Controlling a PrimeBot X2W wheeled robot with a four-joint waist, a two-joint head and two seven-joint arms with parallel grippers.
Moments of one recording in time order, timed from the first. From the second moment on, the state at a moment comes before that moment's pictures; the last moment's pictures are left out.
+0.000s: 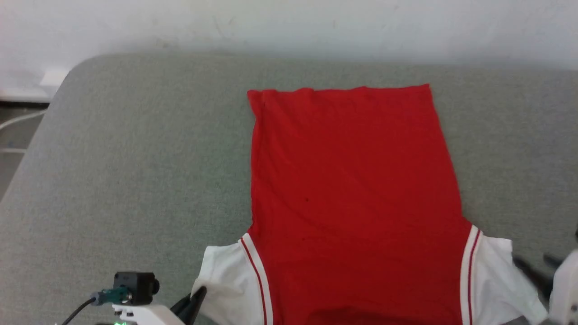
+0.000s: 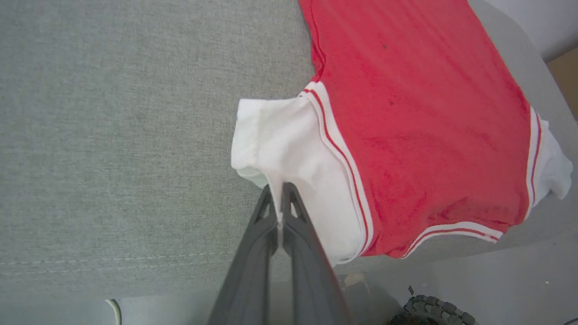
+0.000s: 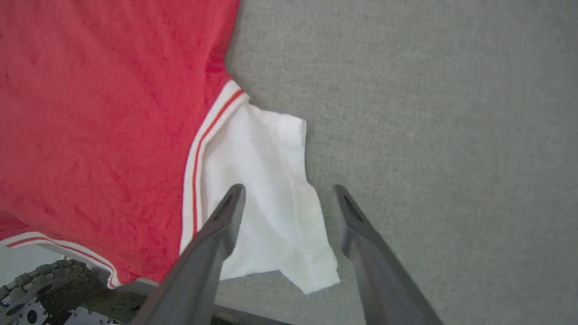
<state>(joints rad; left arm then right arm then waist) 0.10 0.59 -0.49 -0.13 -0.85 0.18 0.21 0.07 -0.51 -0.05 0.03 0.61 0.13 0.66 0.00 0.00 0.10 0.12</state>
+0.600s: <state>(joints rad) -0.05 0.45 -0.57 -0.26 -0.73 0.18 0.11 -0.61 -0.61 0.00 0.14 0.46 0.13 0.90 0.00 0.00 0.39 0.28</state>
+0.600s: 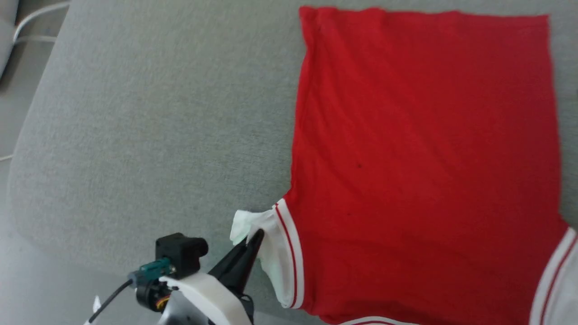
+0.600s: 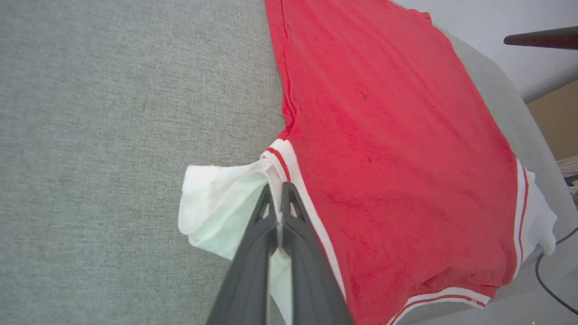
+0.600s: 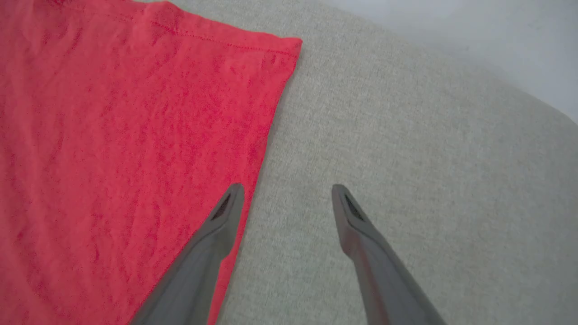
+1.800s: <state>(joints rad) -0.11 0.35 -0.63 -0.12 -0.72 0.13 0.04 -0.92 -0.71 0.20 0.56 0.33 0.13 0.77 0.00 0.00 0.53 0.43</state>
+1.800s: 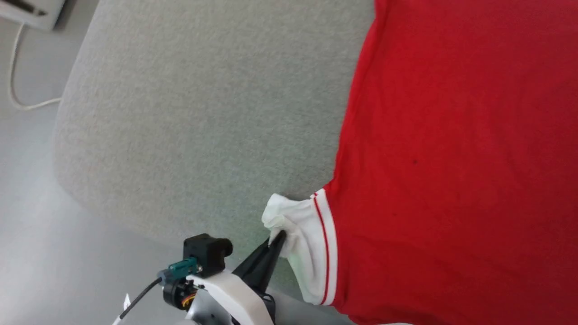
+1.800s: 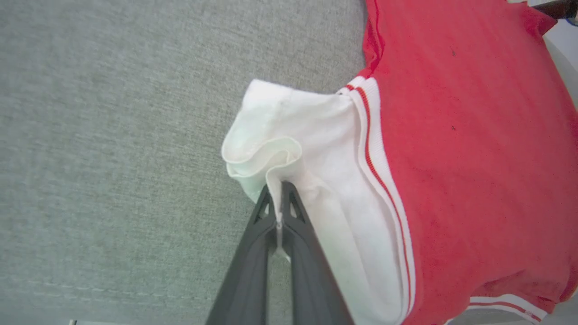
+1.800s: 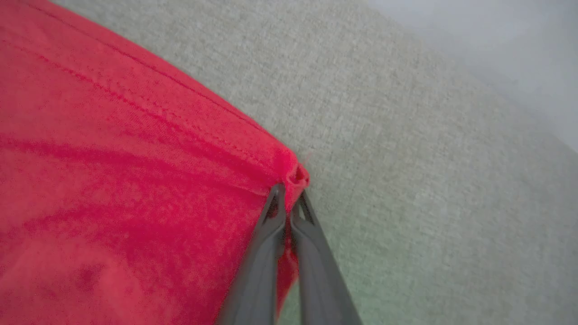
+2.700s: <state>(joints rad) 0.06 0.45 -0.57 -0.16 -0.77 0.23 0.05 0.07 -0.59 -0.13 -0.03 0.50 0.13 0.89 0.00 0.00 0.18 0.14</state>
